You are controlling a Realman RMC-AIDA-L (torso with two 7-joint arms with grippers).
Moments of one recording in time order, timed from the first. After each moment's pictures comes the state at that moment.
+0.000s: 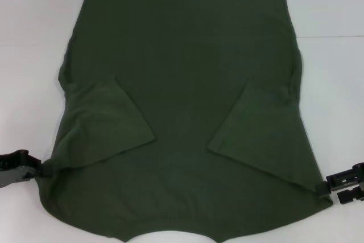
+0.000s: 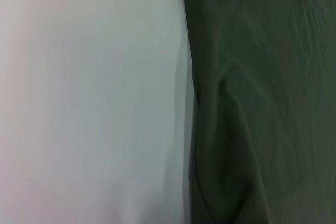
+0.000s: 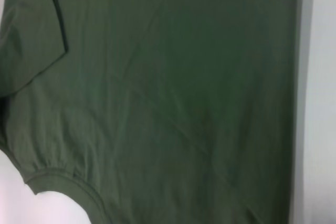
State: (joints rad) left arm -0.57 -1.85 0.57 0.45 2.40 1.43 -2.40; right arm 0.66 1.79 -0.79 -0.42 -2.41 -1.59 2.43
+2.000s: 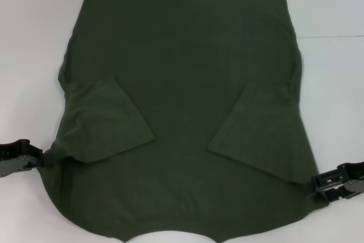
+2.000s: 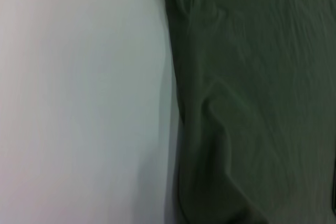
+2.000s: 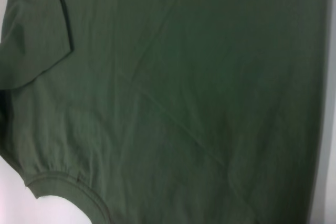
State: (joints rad) left arm -0.60 -1.84 0.56 0.45 2.40 1.43 -2.40; right arm 0.68 1.83 -0.78 -0.41 -2.42 -1.55 2.42
